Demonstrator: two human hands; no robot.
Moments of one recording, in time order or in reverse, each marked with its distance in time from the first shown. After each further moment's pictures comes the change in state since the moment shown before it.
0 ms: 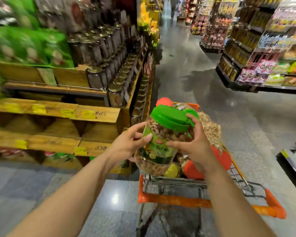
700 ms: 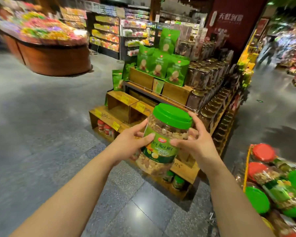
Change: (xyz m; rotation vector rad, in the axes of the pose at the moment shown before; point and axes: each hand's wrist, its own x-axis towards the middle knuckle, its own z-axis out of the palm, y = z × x) left_hand -0.278 -0.079 -0.266 -0.033 0.607 0.078; right_hand -0.078 -0.106 0.353 0.140 -0.651 -0.026
